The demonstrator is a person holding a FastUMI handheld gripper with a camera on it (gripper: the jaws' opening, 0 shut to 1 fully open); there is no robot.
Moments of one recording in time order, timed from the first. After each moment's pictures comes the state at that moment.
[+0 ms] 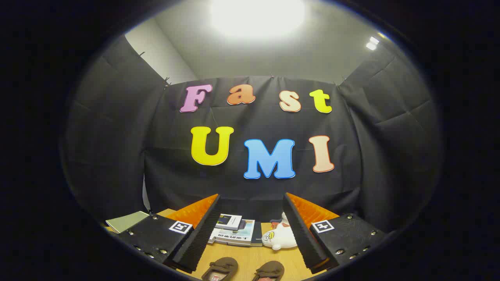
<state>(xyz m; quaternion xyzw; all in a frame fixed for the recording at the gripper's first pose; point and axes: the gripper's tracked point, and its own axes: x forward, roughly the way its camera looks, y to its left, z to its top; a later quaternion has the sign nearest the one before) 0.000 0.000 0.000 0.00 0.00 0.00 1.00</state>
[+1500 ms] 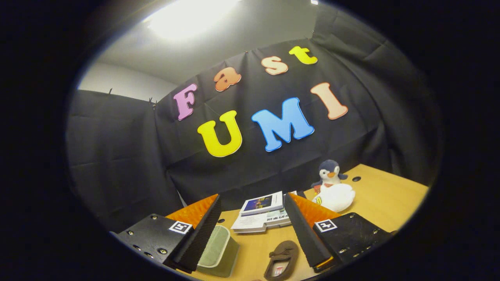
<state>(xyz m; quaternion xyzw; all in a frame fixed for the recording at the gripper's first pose) -0.002 0.054 -0.057 0.25 0.11 0.06 0.96</state>
